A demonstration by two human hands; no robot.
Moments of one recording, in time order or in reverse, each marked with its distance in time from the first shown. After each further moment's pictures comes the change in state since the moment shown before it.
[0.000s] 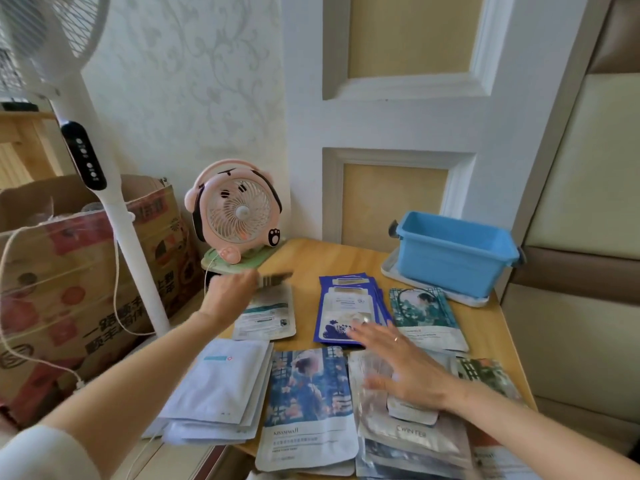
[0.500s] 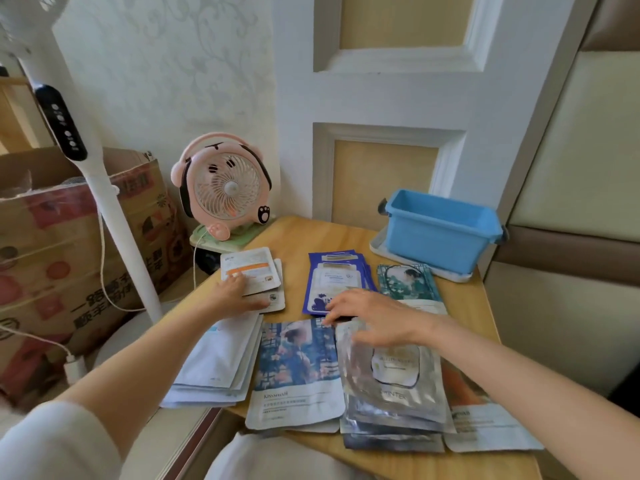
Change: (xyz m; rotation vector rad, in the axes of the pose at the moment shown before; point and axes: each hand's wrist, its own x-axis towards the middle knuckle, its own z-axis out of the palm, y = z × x) left_hand -0.022 0.016 0.037 -0.432 -0.714 -0.360; right_hand 0.025 -0.024 -0.033 -0.089 -0.165 -0.051
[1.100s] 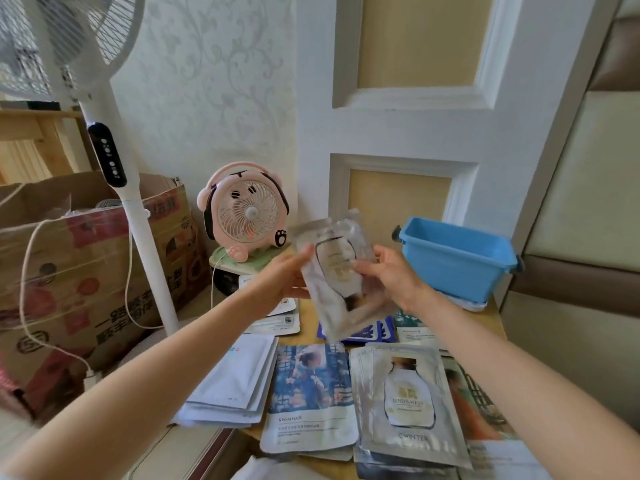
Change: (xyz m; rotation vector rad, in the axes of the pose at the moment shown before) left_hand -0.076 0.089 -0.076 -1.238 -0.187 0.411; right_hand 0.035 -0.011 -0.067 1.132 0.546 0.178
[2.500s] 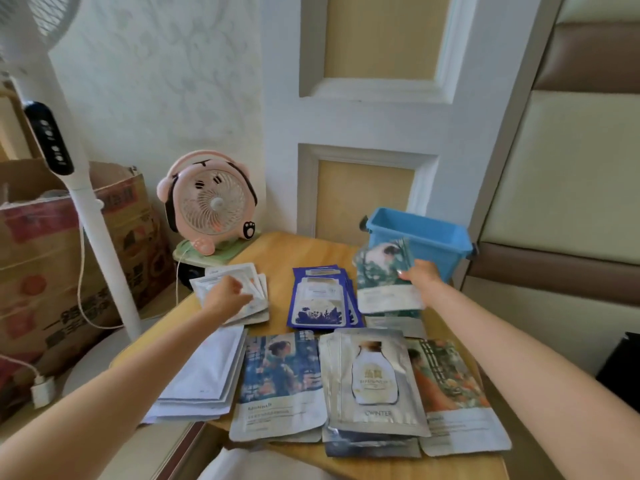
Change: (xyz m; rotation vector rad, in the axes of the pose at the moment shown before) left_hand 0.017 -0.073 -0.044 0.768 0.479 -0.267; right_hand 0.015 0.069 -0.116 -0.327 0.618 0.354
